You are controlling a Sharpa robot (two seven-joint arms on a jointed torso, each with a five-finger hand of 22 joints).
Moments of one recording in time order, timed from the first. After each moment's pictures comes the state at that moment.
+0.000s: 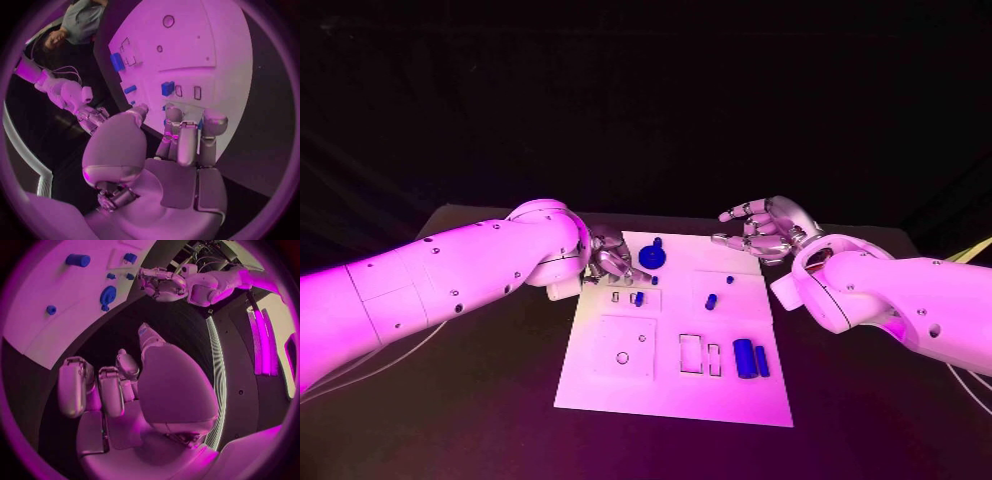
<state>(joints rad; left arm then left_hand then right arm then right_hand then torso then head) 1.31 -0.58 -0.02 1.32 -1.01 0.20 -0.48 1.12 -0.12 0.29 0.29 0.09 0.79 0.11 0.74 0.52 1.07 0.05 1.09 0.79 1.45 -0.01 1.45 1.29 0.15 1.19 0.09 1.32 0.95 1.29 -0.91 -0.13 1.62 -0.70 -0.64 -0.02 1.43 -0.19 0.12 0.29 0.14 0.81 0.17 0.18 0.33 1.25 0.09 1.19 1.18 1.46 0.03 1.50 1.30 0.04 1.47 0.12 1.32 1.30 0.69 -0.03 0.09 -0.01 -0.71</state>
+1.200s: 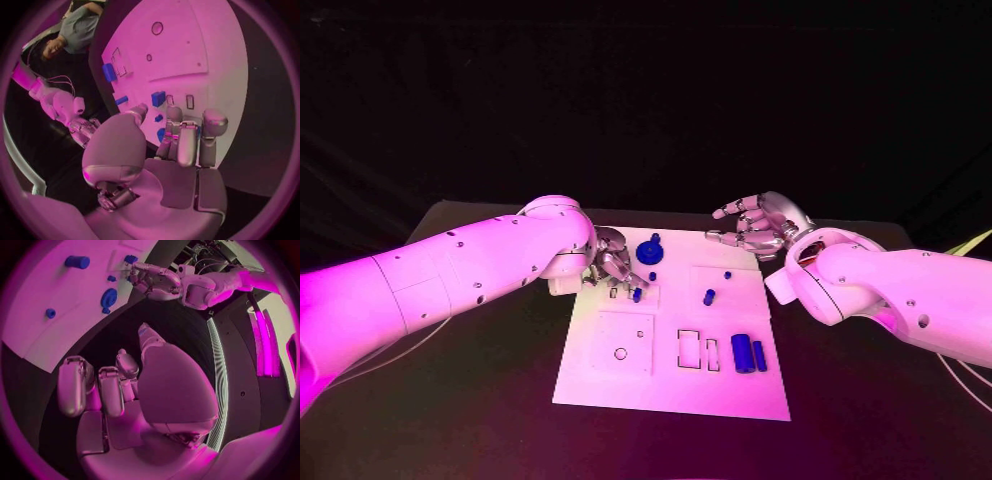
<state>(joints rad) 1.32 -0.50 -0.05 1.21 -1.03 0.31 -0.49 1.10 -0.12 0.28 0.28 0.09 0.75 0.12 0.74 0.53 1.05 0.05 1.07 0.76 1.45 -0.01 1.46 1.29 0.15 1.20 0.09 1.32 0.95 1.29 -0.89 -0.13 1.60 -0.70 -0.62 -0.03 1.43 -0.19 0.12 0.29 0.14 0.80 0.18 0.18 0.33 1.24 0.10 1.18 1.18 1.46 0.03 1.50 1.30 0.04 1.47 0.12 1.30 1.30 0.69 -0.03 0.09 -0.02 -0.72</state>
